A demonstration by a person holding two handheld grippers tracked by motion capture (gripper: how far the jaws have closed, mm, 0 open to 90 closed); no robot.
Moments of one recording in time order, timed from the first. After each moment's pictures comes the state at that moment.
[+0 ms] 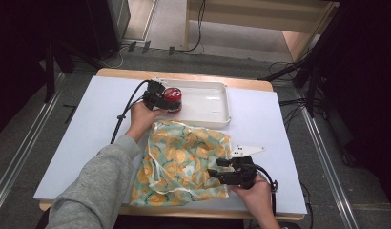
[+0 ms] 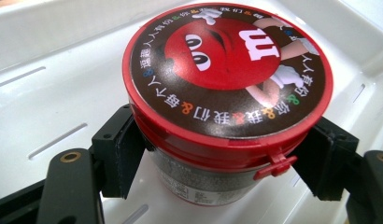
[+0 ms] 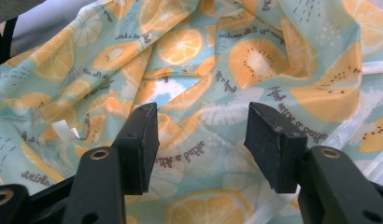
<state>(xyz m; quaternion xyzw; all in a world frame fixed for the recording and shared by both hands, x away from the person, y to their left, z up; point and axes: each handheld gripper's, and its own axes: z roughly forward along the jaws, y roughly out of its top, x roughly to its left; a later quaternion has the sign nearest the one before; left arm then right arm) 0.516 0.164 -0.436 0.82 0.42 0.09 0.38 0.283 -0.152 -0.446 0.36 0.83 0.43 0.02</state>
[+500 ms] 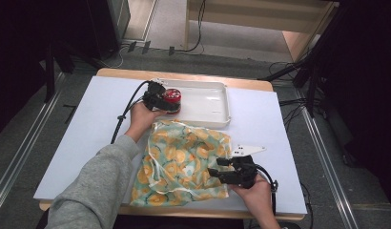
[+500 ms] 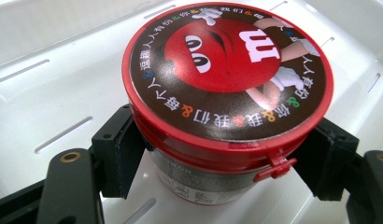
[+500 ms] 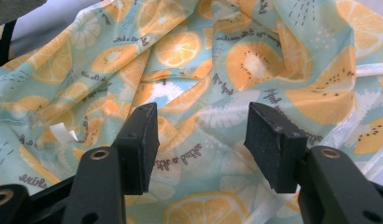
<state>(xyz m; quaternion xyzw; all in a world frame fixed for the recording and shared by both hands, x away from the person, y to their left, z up) 0.516 0.165 -0.439 0.83 0.42 0.09 0.36 0.284 -0.153 -0.445 0.37 0.82 0.43 0.03</state>
